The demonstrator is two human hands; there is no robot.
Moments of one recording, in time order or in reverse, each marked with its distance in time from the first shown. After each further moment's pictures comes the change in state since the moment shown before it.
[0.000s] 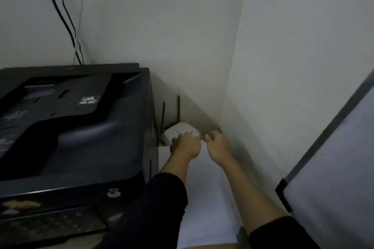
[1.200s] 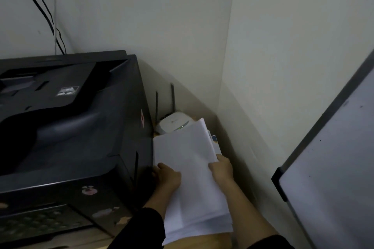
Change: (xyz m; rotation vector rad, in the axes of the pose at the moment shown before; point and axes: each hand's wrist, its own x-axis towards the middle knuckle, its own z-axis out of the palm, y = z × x) left_hand -0.028 -0.068 0.080 -0.243 0.042 -0.477; right_hand -0.041 0.076 0.031 0.301 -0.096 0.429
